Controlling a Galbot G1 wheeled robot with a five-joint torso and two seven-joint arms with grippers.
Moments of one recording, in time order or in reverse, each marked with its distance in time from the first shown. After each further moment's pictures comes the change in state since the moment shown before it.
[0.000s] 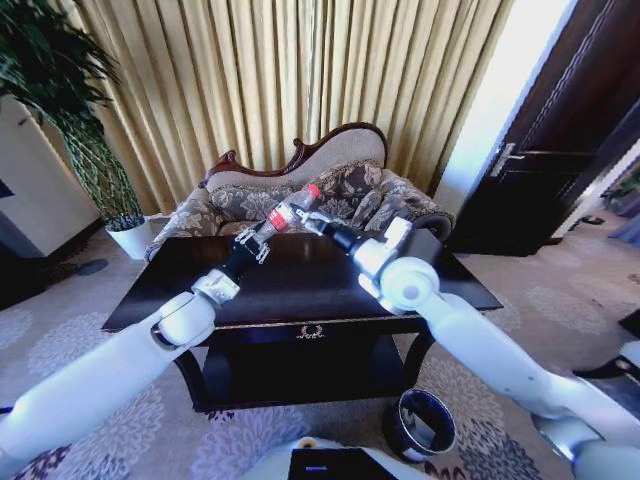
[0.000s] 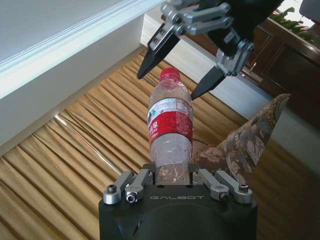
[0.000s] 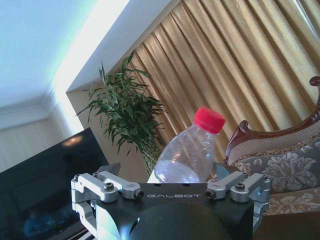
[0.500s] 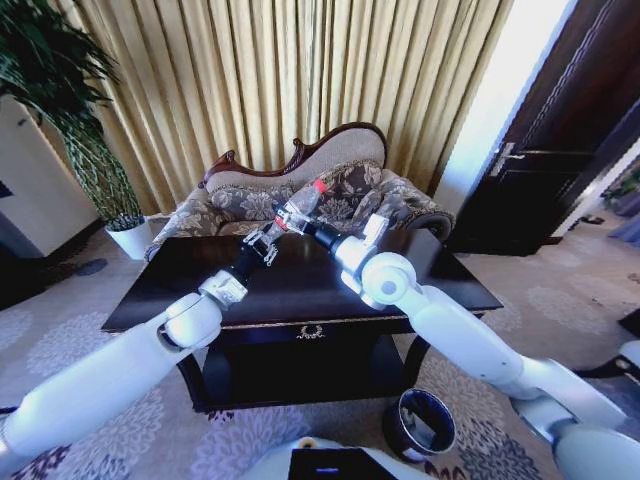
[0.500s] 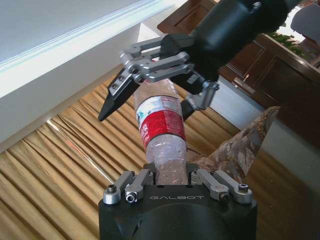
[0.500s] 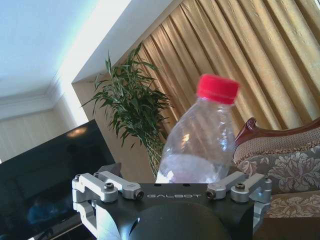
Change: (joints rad) left arm -0.020 -0.024 0.059 -0.027 0.003 0.020 -0.009; right arm 0.089 0.042 -0.080 -0.044 -0.016 -0.001 0.013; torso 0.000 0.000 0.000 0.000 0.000
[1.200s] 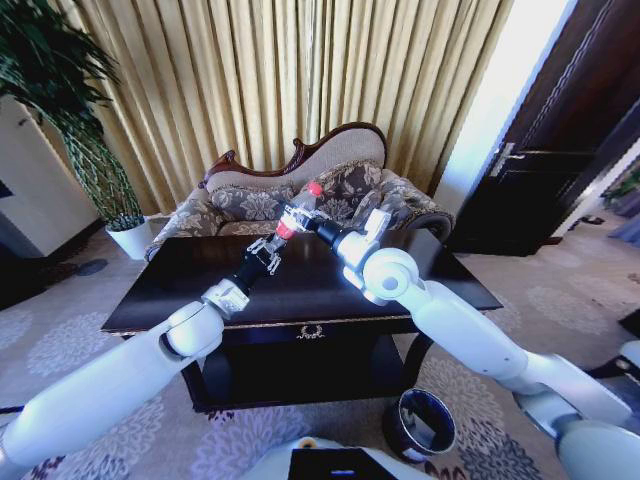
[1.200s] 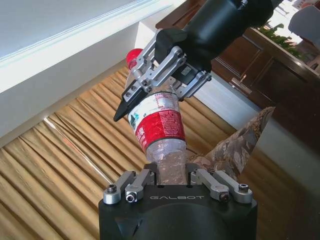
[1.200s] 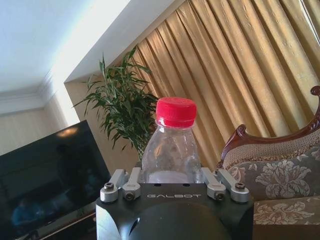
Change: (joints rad) left arm 0.023 0.001 -0.002 -0.003 0.001 -0.002 -0.009; right arm 0.005 -0.028 0.007 0.014 -0.017 0.000 0.026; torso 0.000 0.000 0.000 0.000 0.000
